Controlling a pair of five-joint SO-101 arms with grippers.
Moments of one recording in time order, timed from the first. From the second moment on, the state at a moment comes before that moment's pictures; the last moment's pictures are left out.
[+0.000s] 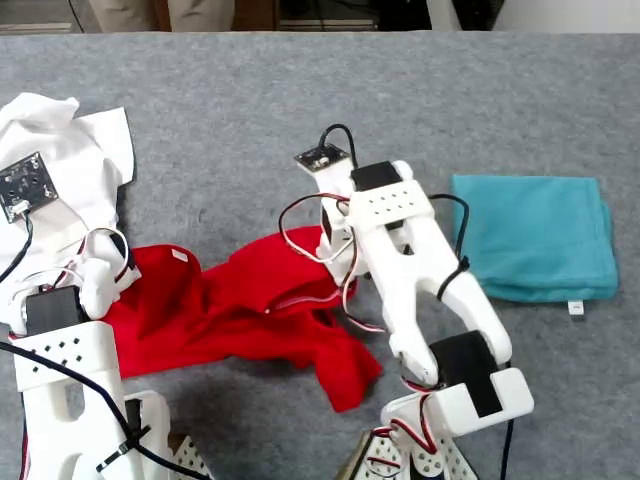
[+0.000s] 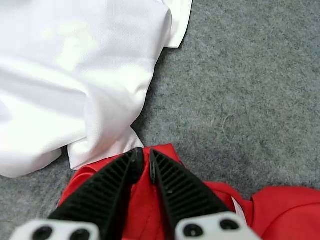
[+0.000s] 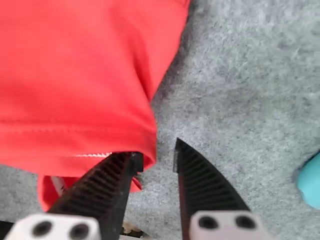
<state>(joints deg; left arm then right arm) -19.2 -55.1 53.1 59.1 5.1 -20.7 0.6 20.4 83.7 4.4</state>
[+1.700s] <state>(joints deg) -19.2 -55.1 34.0 67.4 1.7 -19.7 -20.0 -9.0 101.0 6.2</state>
